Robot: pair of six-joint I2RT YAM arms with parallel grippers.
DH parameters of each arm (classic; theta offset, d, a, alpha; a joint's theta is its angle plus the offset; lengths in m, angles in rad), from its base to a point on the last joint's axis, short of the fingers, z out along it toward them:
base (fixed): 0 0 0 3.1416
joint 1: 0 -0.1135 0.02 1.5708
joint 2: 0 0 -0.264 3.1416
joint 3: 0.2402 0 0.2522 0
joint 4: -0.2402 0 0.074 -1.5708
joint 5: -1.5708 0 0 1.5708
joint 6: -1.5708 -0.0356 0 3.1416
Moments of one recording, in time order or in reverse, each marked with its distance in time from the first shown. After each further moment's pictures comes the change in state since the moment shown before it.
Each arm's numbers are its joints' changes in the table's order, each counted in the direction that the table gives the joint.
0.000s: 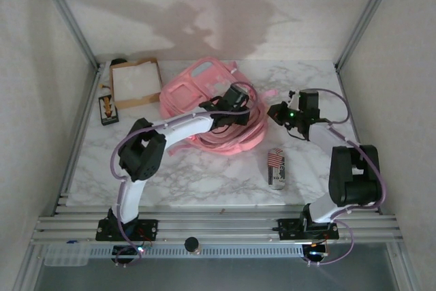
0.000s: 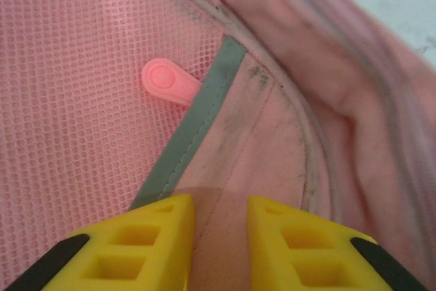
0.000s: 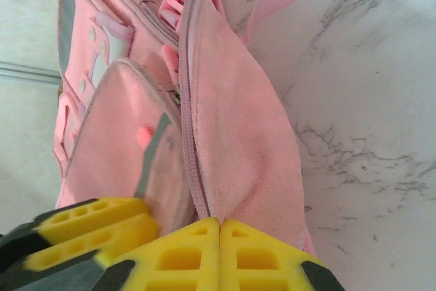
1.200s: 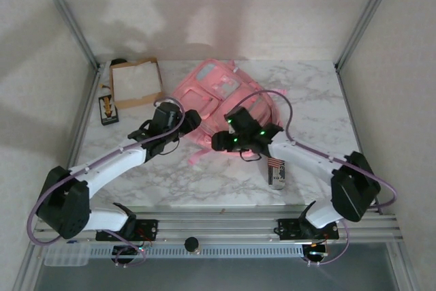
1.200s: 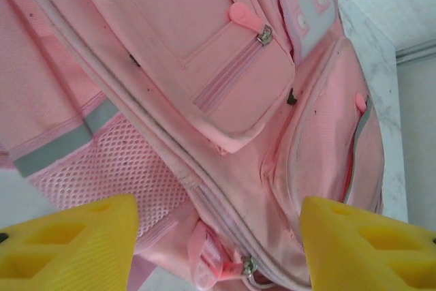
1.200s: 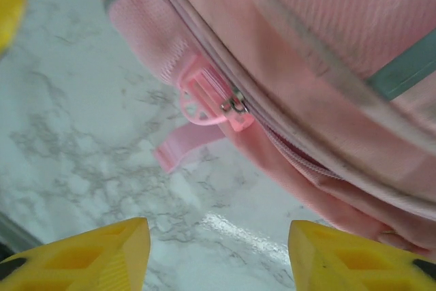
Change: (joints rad) left arm -0.255 -0.760 -0.824 0.264 -0.053 0.462; right arm -0.758 -0.021 0.187 -0.439 -0.483 0.000
